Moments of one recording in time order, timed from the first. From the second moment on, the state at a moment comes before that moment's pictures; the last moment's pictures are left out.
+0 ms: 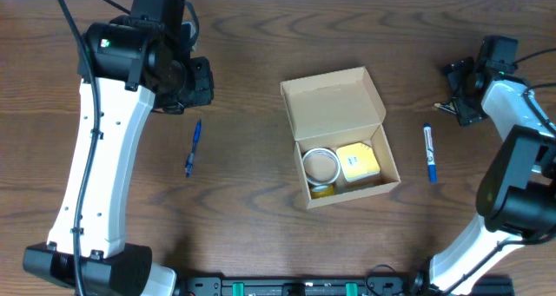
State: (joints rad) left arm -0.20 1.66 1.93 -1.52 0.12 -0.33; right arm -0.29 1.98 1.33 -0.43 0.03 0.99
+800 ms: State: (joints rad) left arm -0.20 1.65 1.93 -1.54 0.12 -0.35; right arm -0.29 1.98 1.33 -0.60 0.11 1.12
